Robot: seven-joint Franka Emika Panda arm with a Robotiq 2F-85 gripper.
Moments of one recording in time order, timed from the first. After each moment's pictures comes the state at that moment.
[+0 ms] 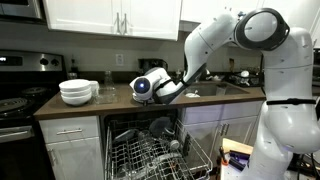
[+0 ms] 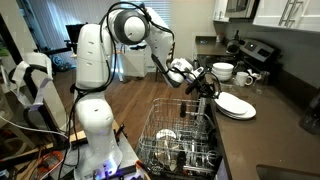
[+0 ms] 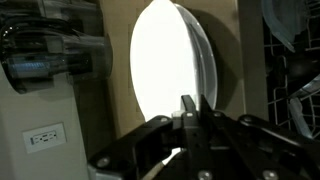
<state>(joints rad) 0.02 0.28 -0.02 -2.08 -1.48 2.27 0.63</state>
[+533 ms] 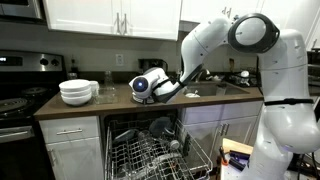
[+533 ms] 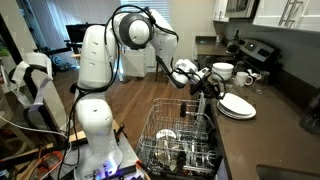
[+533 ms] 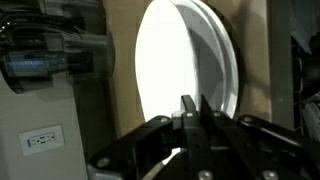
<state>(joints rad) 0.00 0.33 -0.03 -2.01 -1.48 2.29 0.59</state>
